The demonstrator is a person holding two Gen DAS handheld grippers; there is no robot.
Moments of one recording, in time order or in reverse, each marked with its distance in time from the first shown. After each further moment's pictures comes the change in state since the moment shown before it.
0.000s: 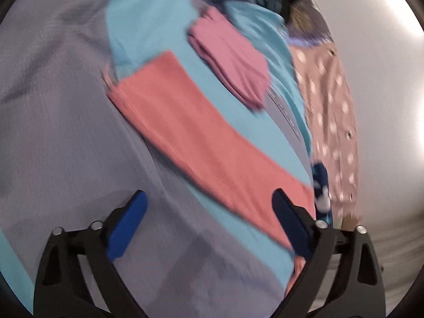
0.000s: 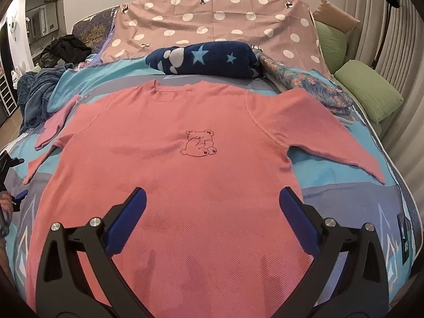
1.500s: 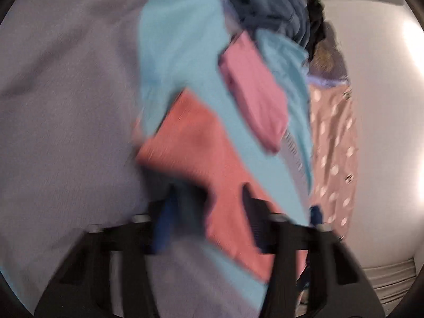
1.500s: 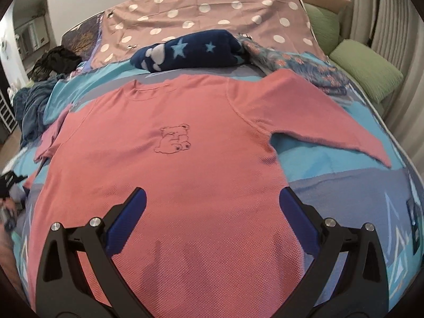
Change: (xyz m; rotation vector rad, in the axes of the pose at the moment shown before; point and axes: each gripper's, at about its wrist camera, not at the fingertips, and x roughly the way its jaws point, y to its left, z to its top) left arm -0.001 0.016 0.031 -0.157 -0.135 -0.043; right arm 0.015 -0.037 -0.002 0.075 0.026 0.019
